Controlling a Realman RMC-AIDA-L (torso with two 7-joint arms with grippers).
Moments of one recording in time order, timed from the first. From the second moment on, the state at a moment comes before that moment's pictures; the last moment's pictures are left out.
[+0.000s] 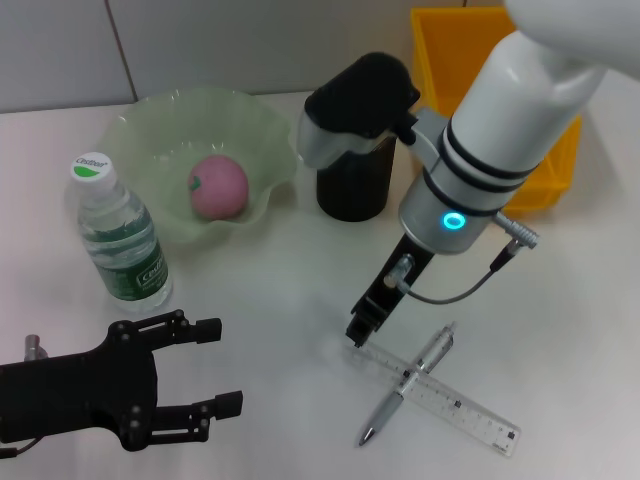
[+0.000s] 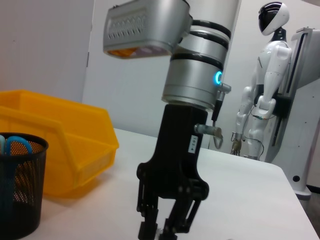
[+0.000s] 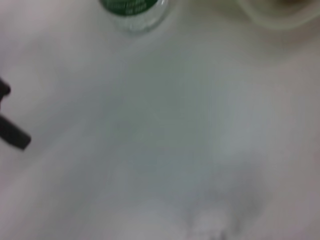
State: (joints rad) left arm -0.35 -2.05 0.93 0.63 1.82 1.73 -1.14; right arm 0.90 2.08 -1.63 -1.04 -2.45 -1.50 2.82
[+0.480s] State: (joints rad) left arm -0.36 -2.05 0.93 0.63 1.82 1.74 -1.14; right arm 0.90 2.08 -1.60 -1.03 -2.45 -1.52 2.77
